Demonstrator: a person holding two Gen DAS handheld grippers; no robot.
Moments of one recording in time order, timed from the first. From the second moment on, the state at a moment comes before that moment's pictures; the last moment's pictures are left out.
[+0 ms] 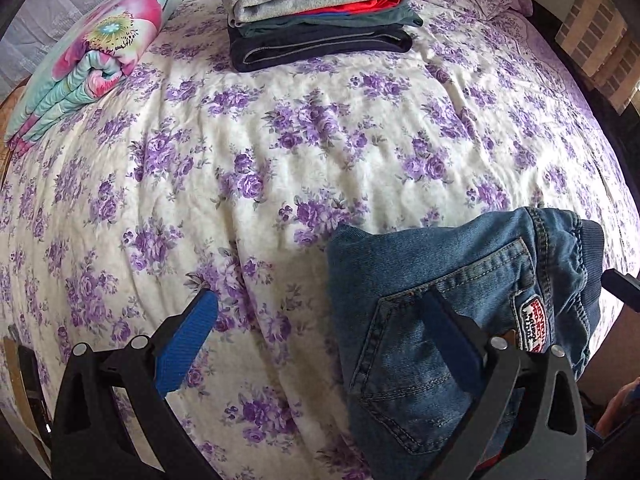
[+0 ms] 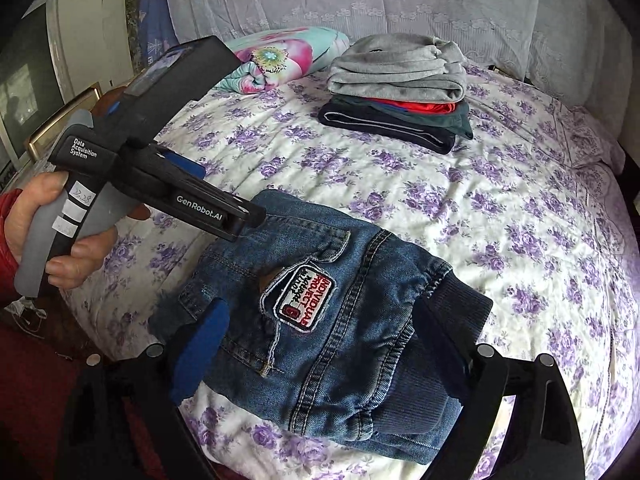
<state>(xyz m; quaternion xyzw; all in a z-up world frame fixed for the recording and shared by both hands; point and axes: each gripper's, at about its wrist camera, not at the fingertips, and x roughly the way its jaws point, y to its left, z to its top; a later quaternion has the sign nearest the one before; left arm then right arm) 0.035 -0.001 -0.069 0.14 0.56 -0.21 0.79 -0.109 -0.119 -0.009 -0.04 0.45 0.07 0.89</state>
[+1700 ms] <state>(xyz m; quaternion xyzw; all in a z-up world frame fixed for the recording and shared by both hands) -0.015 -0.082 -0.030 0.16 0.52 -0.24 0.80 -0.141 -0.158 -0.062 -0.06 0.40 0.19 0.89</state>
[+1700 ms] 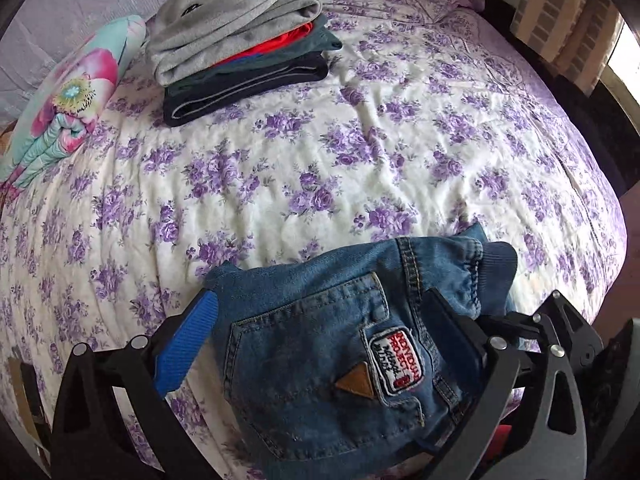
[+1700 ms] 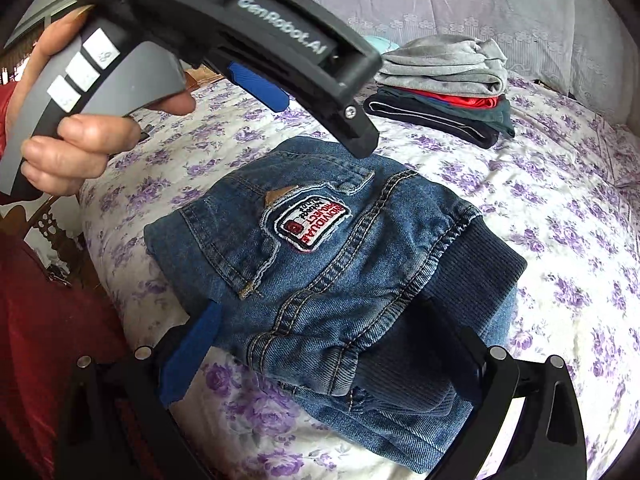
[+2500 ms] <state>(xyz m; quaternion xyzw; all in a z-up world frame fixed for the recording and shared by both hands) -0.034 -0.019 -0.078 0.09 0.59 -0.19 0.78 -0.082 -0.245 -0.055 0.10 0.48 0.07 0.87</state>
